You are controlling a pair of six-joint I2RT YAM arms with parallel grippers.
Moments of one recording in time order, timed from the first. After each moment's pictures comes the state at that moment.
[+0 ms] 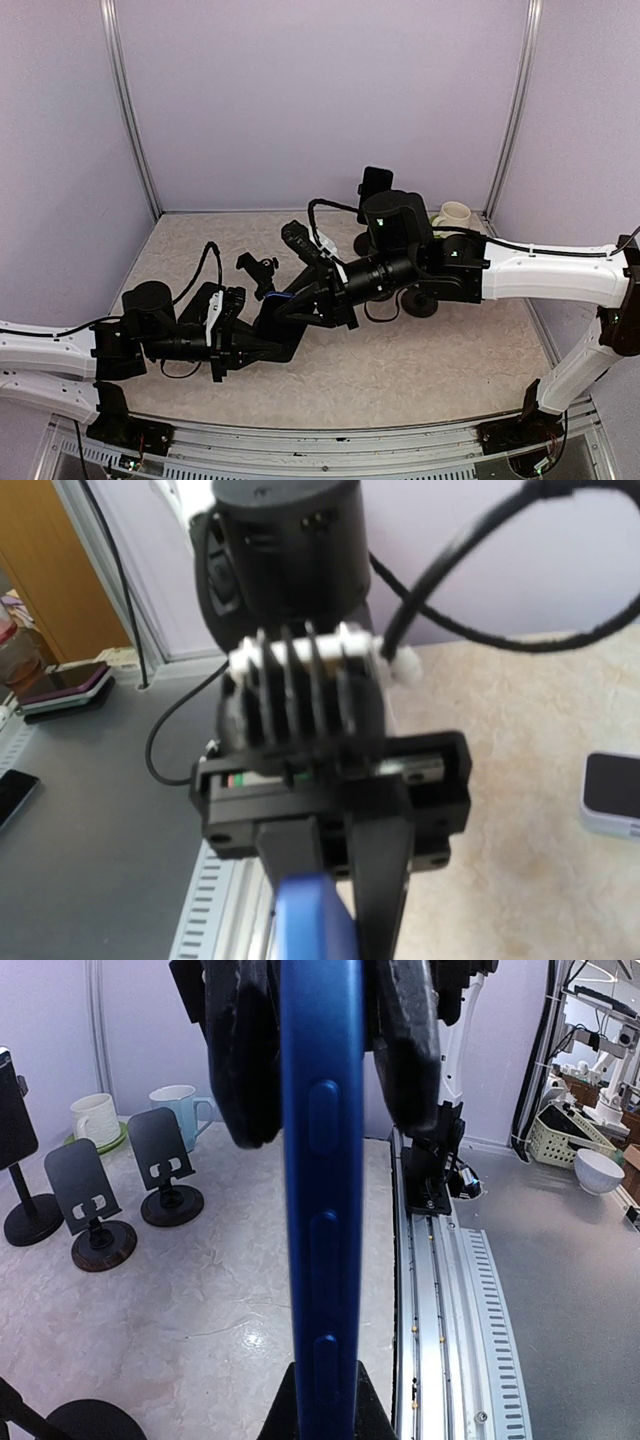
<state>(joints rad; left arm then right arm) -1.04 0.95 0.39 0.40 0.39 0.00 1.11 1.54 1.26 -0.05 -0.62 -0.01</state>
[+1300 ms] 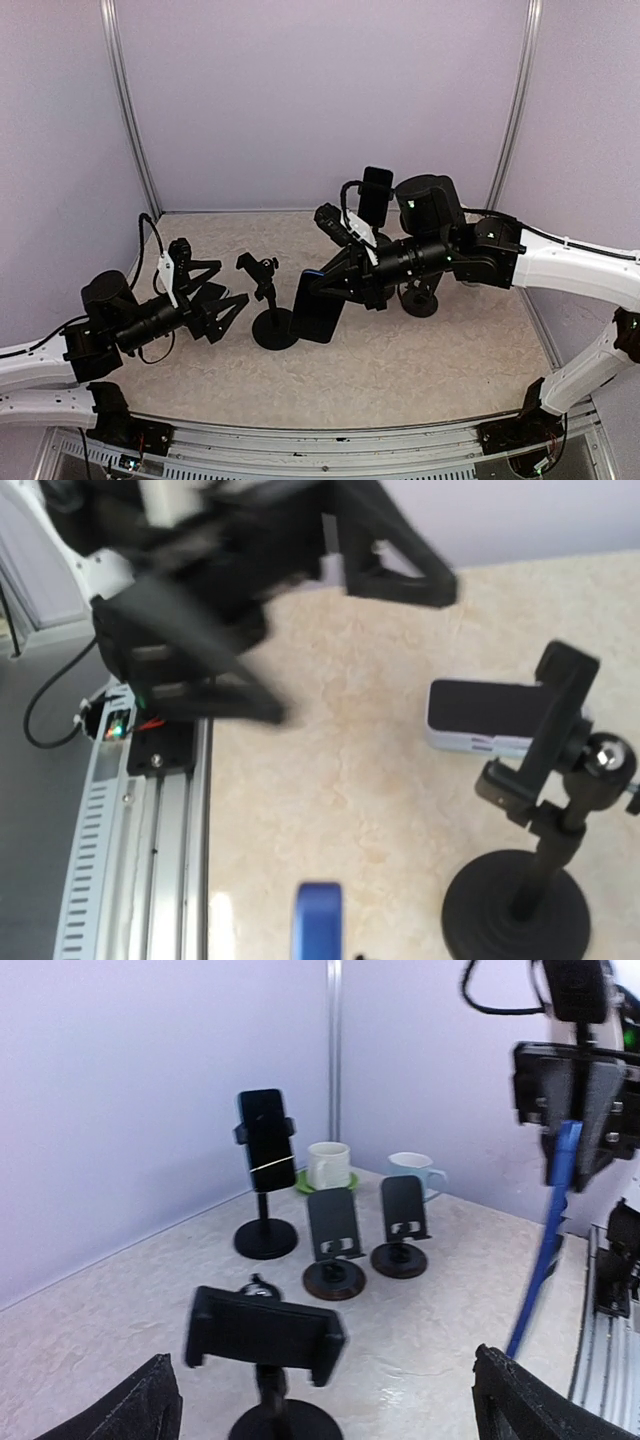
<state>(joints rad) -0.90 0.70 0.37 0.34 0.01 0.00 1.03 1.42 1.25 -0.26 -0.46 -0.10</state>
